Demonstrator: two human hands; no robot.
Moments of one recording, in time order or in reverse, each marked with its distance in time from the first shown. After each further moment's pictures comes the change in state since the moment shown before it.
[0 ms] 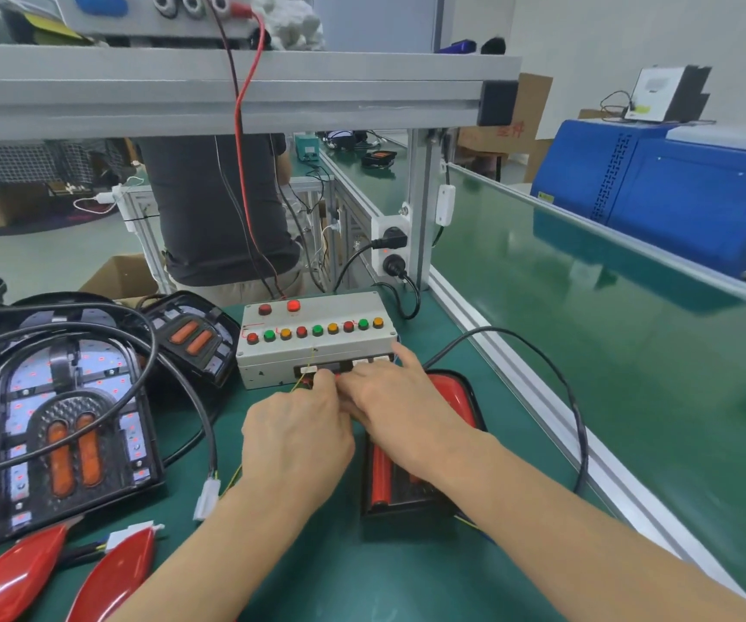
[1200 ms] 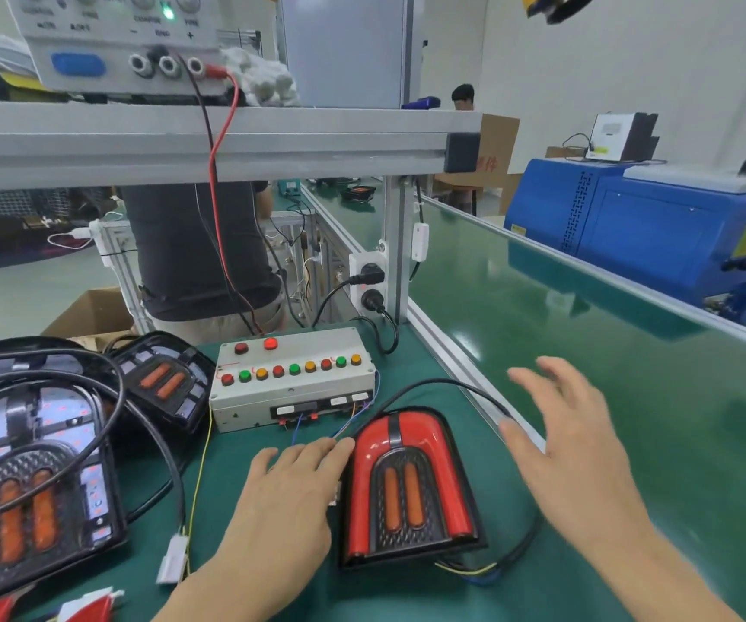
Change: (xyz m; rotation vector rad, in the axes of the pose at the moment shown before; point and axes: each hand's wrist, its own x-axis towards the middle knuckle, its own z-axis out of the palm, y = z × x) left_hand -0.015 -0.002 0.000 -0.161 -0.230 0.263; right_hand -0.109 0.073 -0.032 0.215 0.447 0.639
